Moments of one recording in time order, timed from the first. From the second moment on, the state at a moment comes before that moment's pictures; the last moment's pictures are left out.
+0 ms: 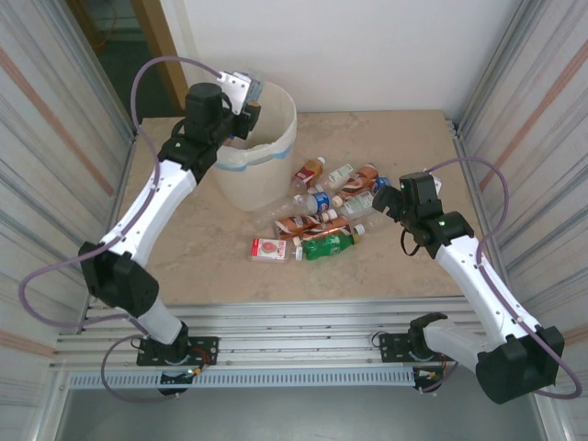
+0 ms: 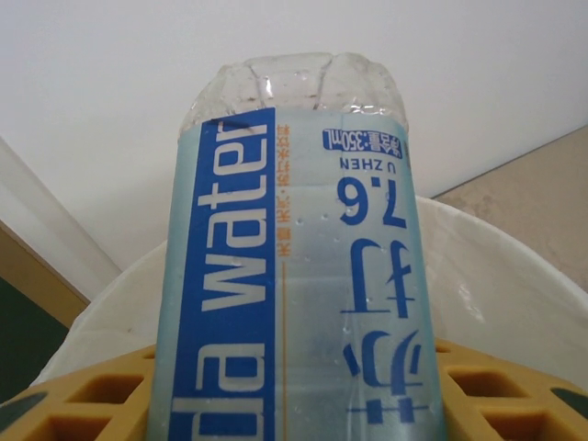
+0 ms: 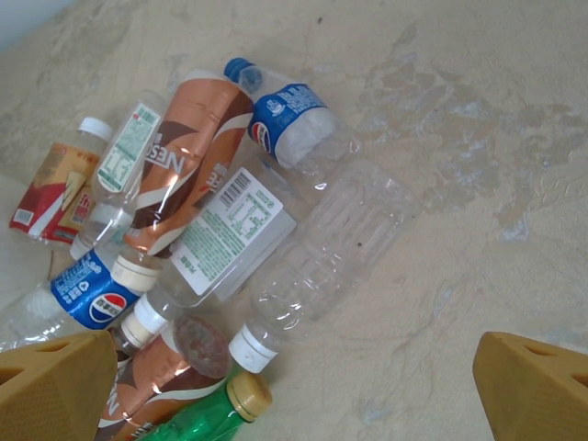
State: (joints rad) left arm -0.39 1.67 1.73 -0.33 -0.09 0.21; right arm 0.31 1.05 0.95 -0.69 0.26 0.70
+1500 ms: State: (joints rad) left arm -0.44 1.60 1.73 -0.35 -0.10 0.08; right arm 0.31 0.97 0.94 -0.74 0.30 0.70
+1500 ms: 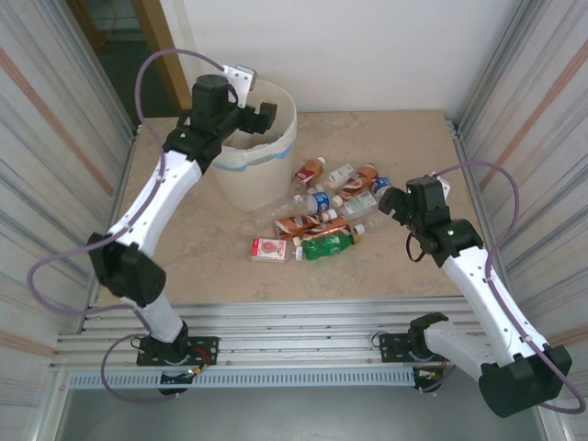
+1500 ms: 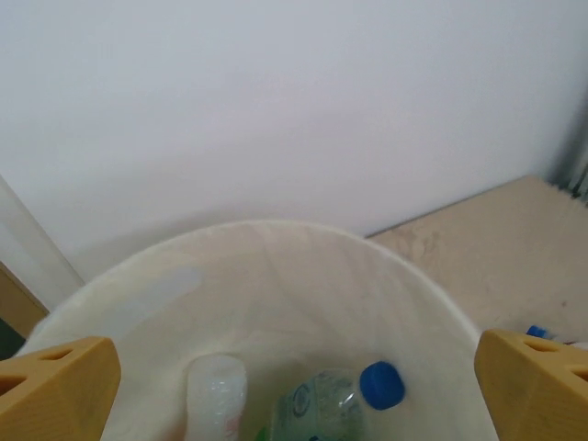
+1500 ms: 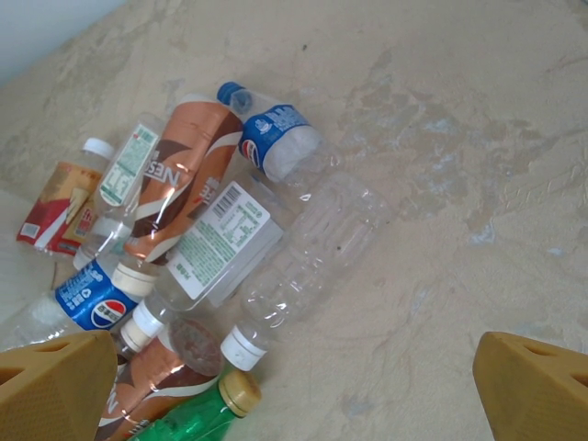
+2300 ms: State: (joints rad) left arm -0.86 1.01 0.80 -0.38 -0.66 -0.77; right arm 0.31 1.04 0.93 -0.74 0.30 0.70
